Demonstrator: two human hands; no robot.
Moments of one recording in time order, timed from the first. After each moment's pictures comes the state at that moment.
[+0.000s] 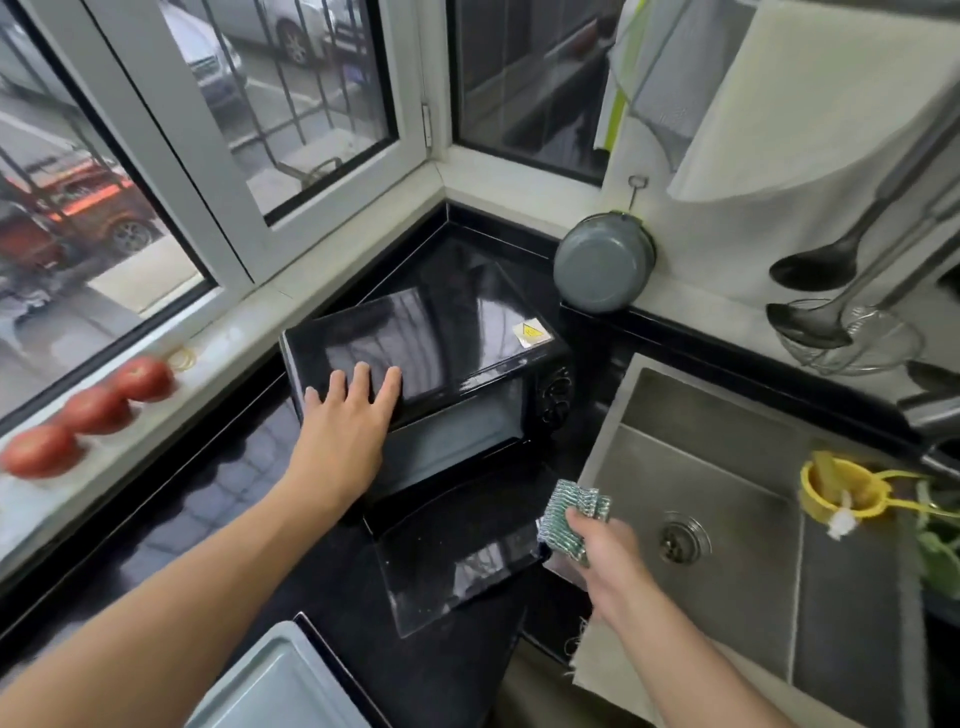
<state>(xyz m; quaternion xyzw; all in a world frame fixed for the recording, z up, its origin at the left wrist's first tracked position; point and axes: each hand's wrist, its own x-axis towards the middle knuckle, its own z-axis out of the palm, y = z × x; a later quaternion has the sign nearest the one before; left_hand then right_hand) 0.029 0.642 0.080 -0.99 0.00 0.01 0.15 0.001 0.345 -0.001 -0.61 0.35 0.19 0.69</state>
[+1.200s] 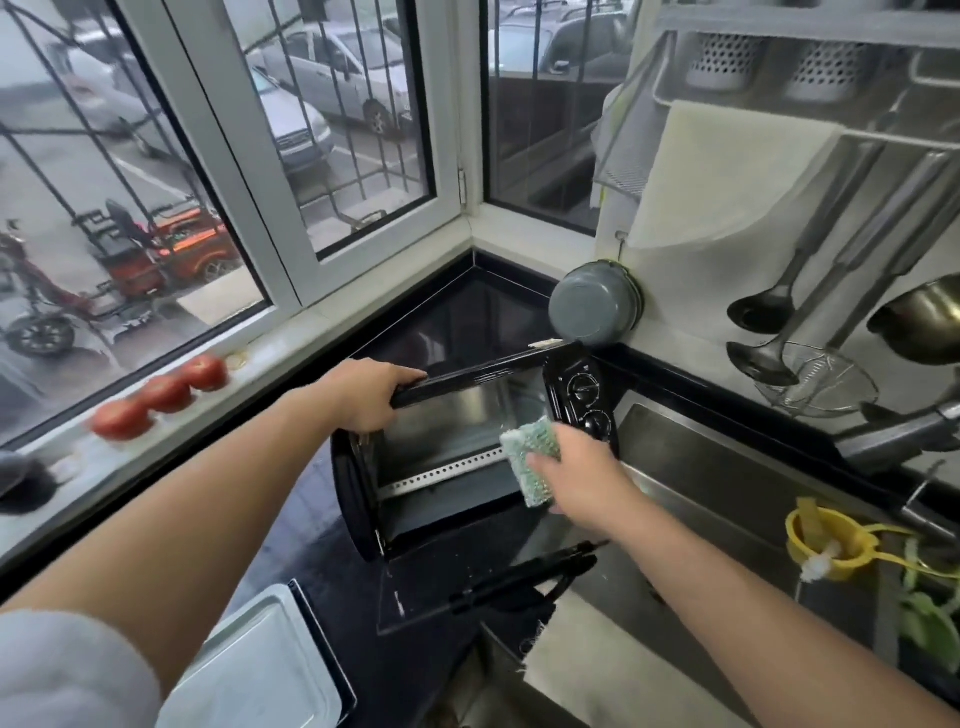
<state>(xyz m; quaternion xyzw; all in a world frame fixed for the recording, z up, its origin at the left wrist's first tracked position) 0.051 0.609 0.158 -0.99 -0.02 0.15 0.00 0.025 0.306 0.149 -0.89 -0.11 0.20 0.38</state>
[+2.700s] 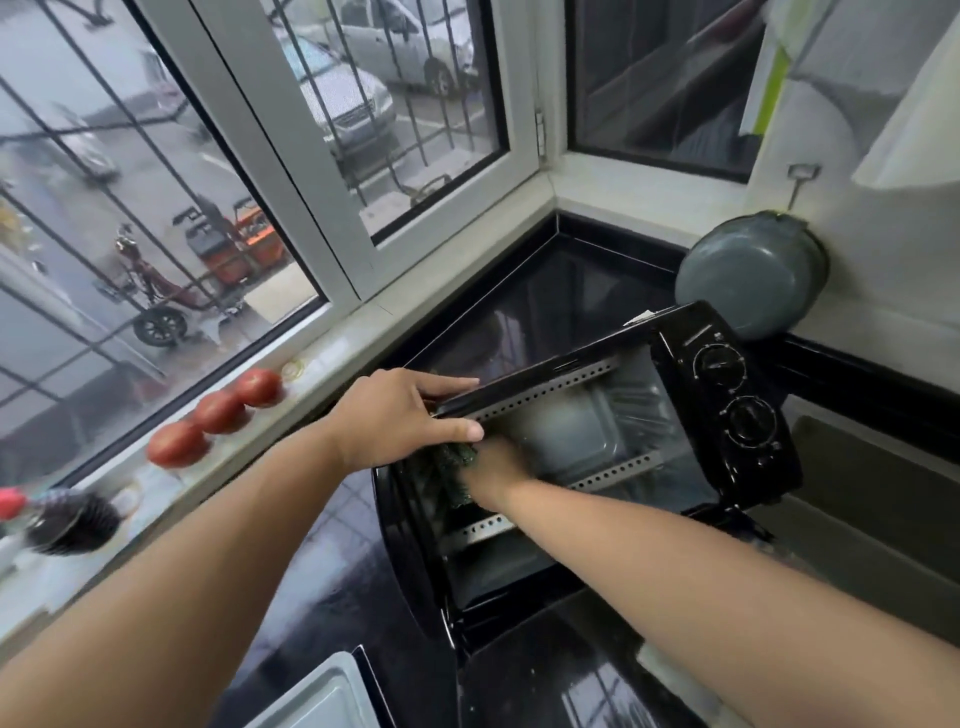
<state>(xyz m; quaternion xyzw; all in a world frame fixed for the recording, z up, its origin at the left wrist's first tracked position) 0.072 0.667 0.141 -0.97 -0.08 0.10 -0.22 0.116 0.548 0.009 -0.87 -0.14 0.29 0.36</state>
